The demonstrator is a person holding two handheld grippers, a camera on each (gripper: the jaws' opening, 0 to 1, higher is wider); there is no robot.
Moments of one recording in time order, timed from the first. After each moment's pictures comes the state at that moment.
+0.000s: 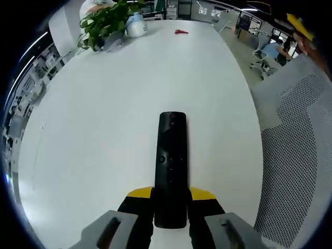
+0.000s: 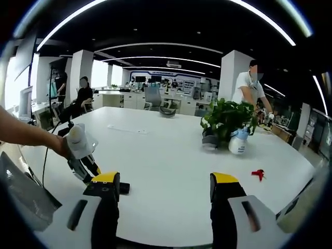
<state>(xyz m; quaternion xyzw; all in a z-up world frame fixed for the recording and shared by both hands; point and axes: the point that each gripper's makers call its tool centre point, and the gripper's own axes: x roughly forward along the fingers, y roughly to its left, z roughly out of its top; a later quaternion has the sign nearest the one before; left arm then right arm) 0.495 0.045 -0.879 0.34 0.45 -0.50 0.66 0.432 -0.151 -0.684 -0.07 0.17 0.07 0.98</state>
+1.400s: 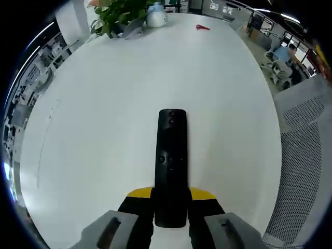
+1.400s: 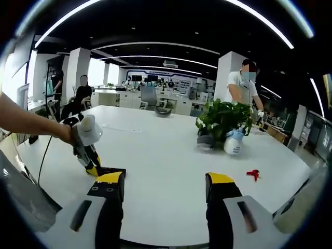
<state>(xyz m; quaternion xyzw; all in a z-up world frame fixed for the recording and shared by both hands) 0.552 0.062 -0.879 0.34 0.48 -0.47 0.66 0.432 -0.157 -0.684 -0.08 0.17 0.06 0.98</state>
